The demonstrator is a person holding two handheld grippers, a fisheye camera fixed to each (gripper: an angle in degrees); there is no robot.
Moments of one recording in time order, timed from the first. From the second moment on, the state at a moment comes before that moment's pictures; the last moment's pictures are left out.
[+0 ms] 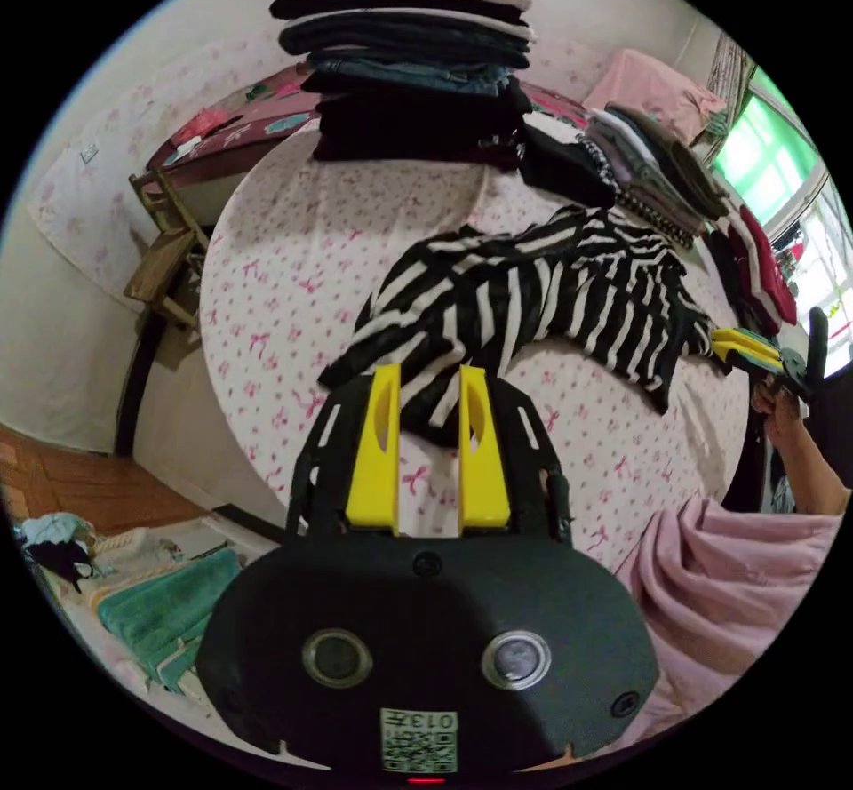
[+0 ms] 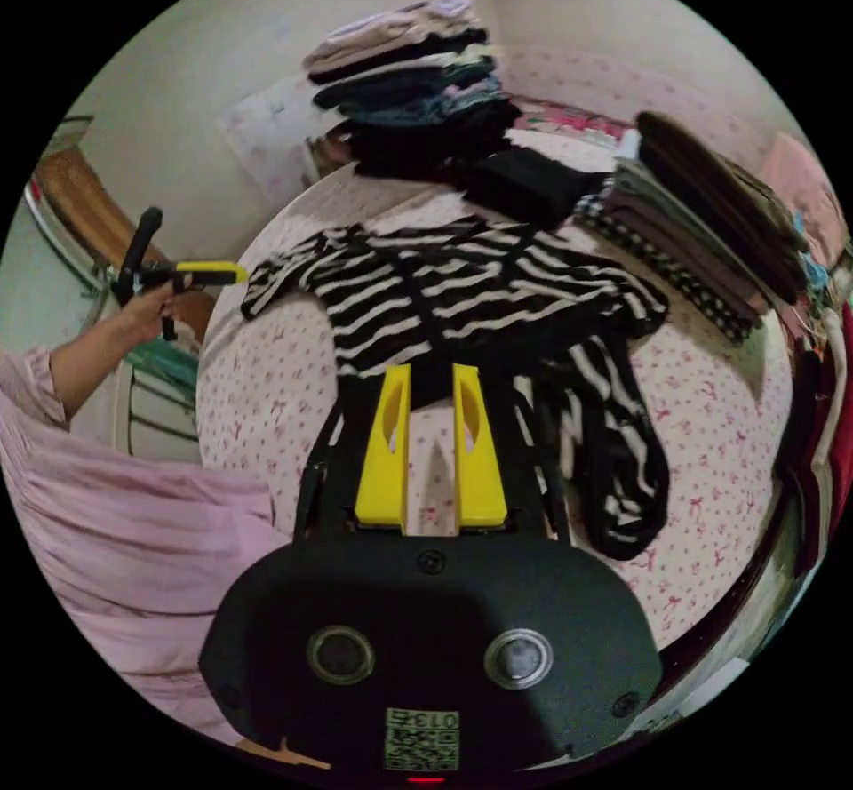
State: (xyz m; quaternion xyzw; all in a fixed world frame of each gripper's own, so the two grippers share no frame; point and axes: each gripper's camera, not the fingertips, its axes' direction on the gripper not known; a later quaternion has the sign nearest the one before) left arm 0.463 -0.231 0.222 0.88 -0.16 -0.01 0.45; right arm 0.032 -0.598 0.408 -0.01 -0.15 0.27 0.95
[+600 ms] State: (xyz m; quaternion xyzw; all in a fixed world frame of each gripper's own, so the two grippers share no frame) left arm 0.395 -0.227 0.266 0.89 0.01 0.11 0.43; right arm 0.014 -0.595 0.298 -0.03 -0.07 0.22 0.97
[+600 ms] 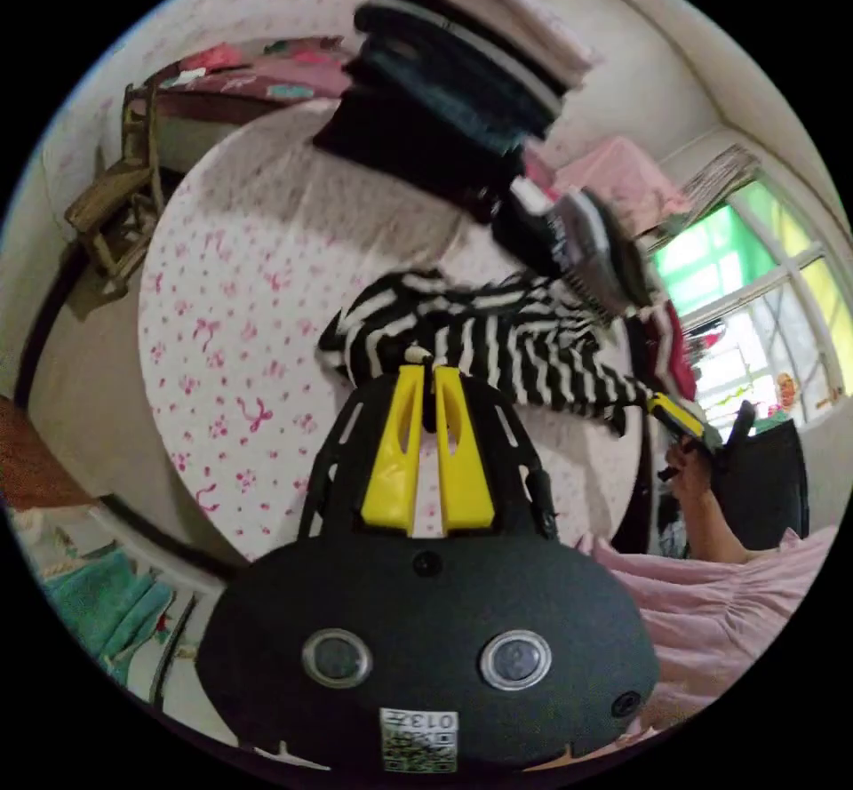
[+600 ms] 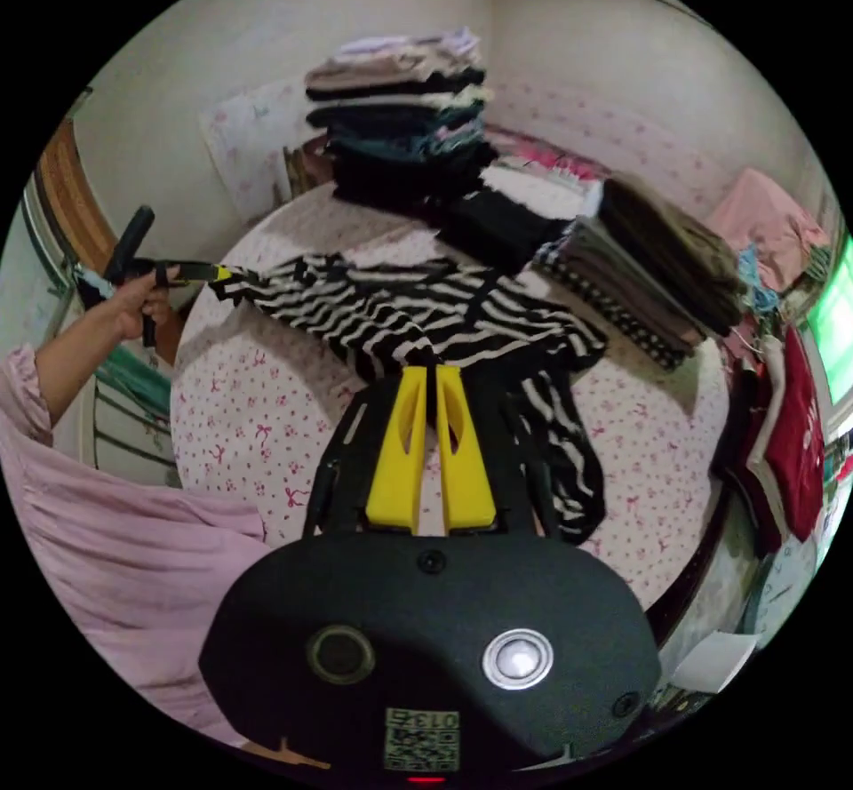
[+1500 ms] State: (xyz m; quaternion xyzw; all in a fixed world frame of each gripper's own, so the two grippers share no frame) left arm 0.503 -0.061 0.573 0.87 -0.21 0.44 0.02; right arm 0.076 -0.388 -0.208 0.31 0.00 0.18 0.93
